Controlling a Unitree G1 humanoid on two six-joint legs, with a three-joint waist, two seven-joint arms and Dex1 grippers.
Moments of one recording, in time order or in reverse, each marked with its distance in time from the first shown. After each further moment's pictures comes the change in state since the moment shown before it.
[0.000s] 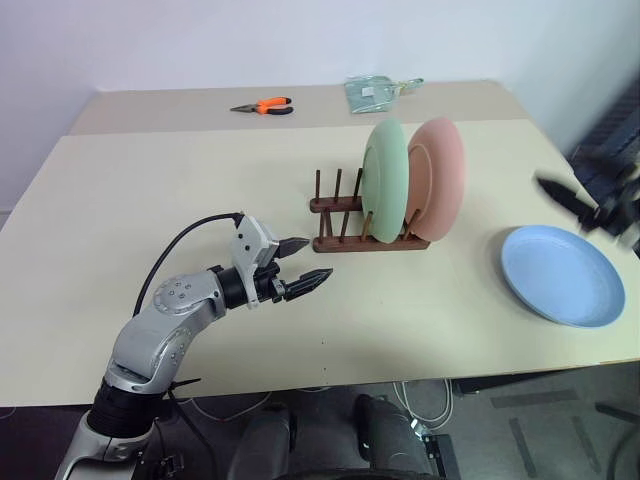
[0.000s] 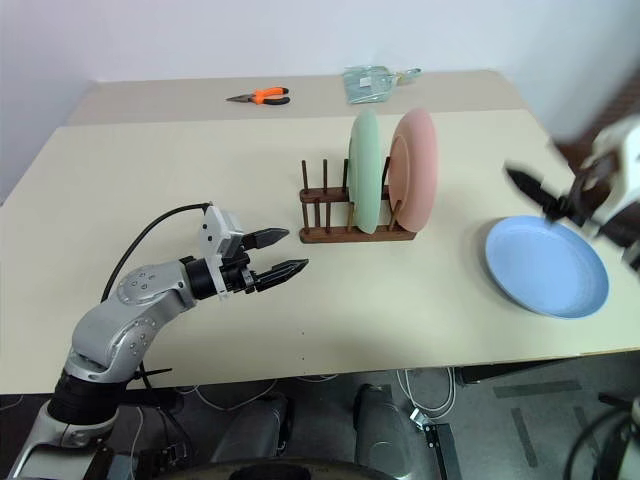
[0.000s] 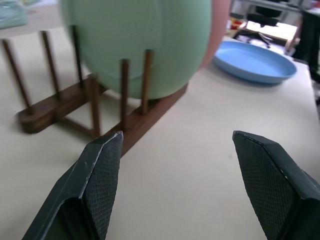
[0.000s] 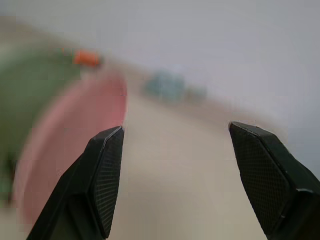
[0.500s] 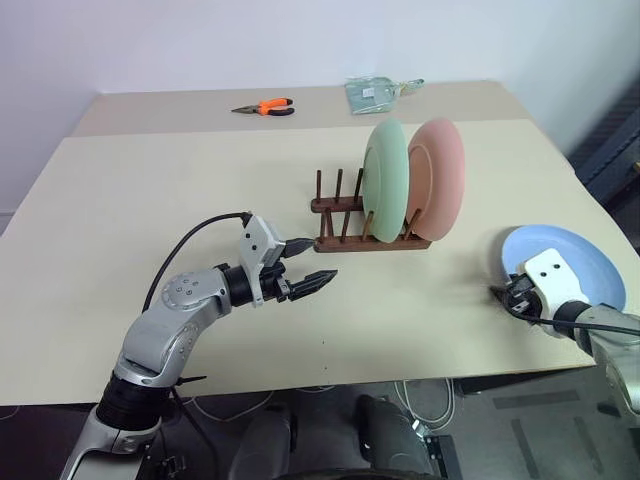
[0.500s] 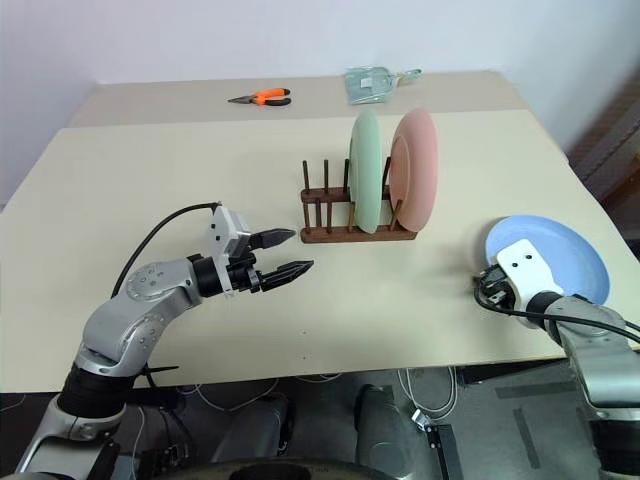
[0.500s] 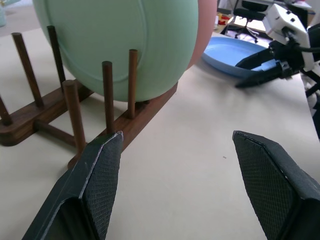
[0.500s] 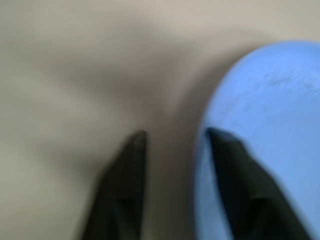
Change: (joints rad) left arm -0.022 -0.019 -0.016 0.032 0.027 -0.019 -0.026; right arm 0.148 0.065 0.360 0.170 -0.366 -0.145 -0.176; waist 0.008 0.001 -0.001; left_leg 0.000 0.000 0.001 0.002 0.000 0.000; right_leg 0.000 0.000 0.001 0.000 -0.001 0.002
